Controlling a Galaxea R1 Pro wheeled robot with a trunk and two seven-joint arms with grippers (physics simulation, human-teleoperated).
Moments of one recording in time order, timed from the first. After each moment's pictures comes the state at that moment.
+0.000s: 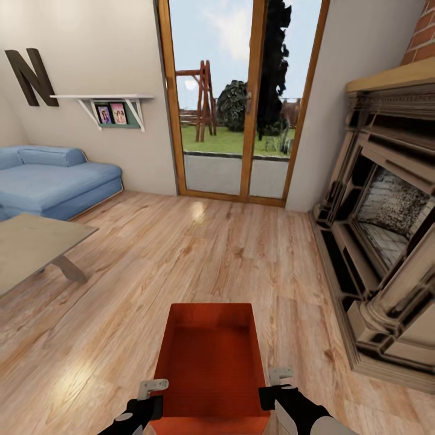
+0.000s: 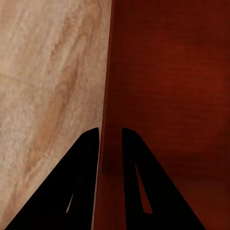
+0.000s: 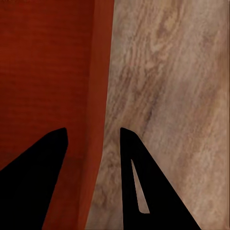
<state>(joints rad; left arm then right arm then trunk) -0.51 -0.04 -0.11 -0.14 0.19 -0.11 0.04 -0.59 0.10 0.05 -0.17 0.03 0.17 -0.08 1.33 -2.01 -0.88</state>
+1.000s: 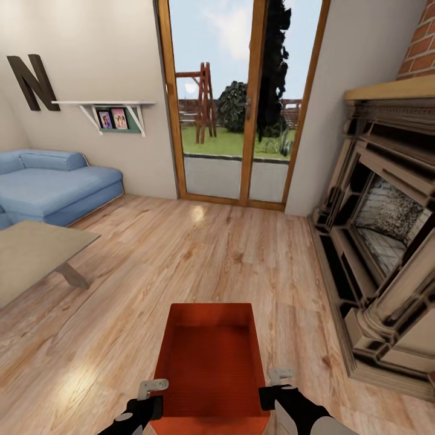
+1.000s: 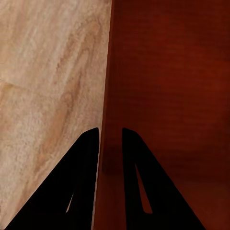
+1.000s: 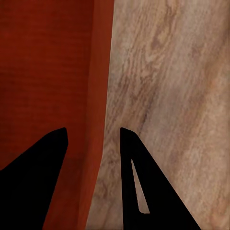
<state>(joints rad) -0.51 -0.04 -0.11 -0.14 0.19 -0.11 0.04 -0.59 0.10 0.05 -0.17 0.03 0.17 -0.08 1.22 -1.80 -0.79</state>
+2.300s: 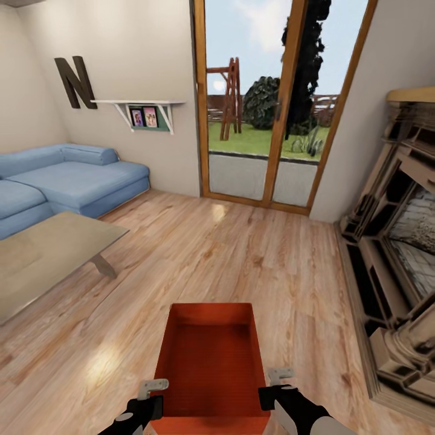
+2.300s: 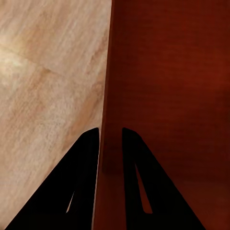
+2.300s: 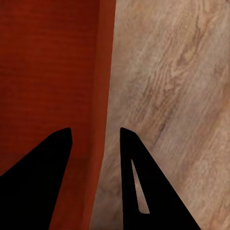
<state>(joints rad) -0.51 -0.04 -0.11 -0.14 0.19 -0.11 0.04 -0.59 0.10 0.05 -0.17 0.03 0.17 -0.08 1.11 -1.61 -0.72</state>
